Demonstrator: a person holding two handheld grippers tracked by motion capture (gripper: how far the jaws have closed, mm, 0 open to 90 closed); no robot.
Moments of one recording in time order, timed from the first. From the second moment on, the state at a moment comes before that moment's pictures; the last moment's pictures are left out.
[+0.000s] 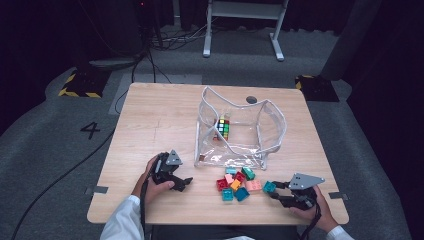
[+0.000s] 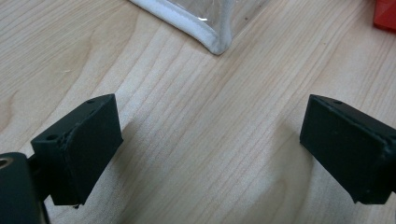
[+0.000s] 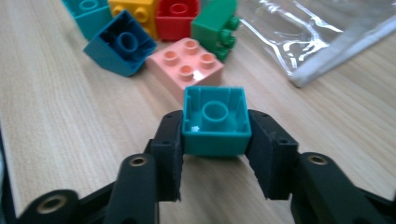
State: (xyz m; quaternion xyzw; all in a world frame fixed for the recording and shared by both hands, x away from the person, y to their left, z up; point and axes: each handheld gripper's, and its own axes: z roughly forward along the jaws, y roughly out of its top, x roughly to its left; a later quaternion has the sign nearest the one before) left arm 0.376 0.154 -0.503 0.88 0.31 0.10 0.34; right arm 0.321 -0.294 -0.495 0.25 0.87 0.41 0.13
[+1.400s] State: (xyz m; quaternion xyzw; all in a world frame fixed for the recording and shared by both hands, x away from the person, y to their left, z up) left arm 0.376 0.154 -0.503 0.88 0.31 0.10 0.34; right arm 0.353 -0.357 -0.404 0.28 0.81 0.46 0.24
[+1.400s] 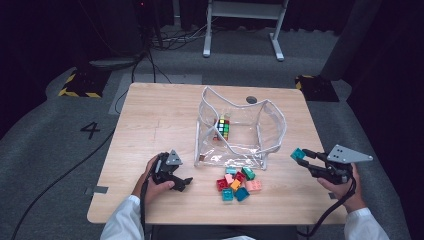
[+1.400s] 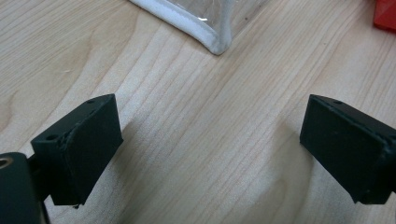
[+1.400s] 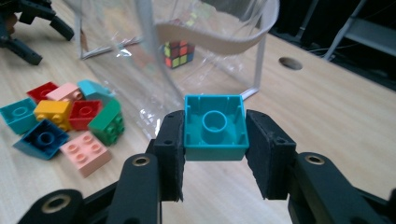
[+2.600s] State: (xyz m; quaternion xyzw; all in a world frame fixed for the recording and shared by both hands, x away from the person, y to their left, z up) left arm 0.377 0.153 -0.503 0.88 0.31 0.10 0.34; right arm 0.445 -0.300 -0.299 0.24 0.80 0.49 0.26
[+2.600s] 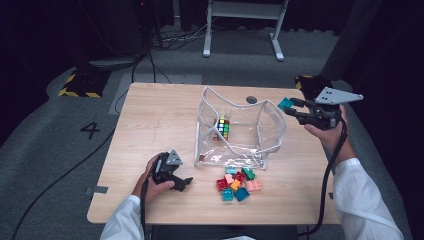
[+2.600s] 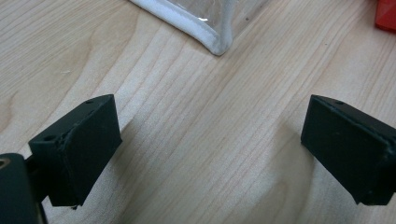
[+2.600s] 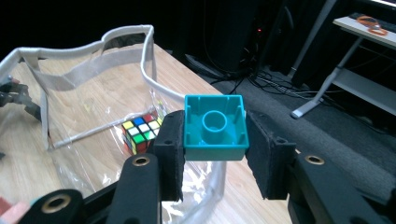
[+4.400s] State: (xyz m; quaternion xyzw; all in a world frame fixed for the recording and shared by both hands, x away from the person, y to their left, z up) left arm 0.377 0.153 -0.503 0.88 0.31 0.10 0.34; right arm 0.499 -0.213 -0.338 0.16 0.94 0.24 0.17
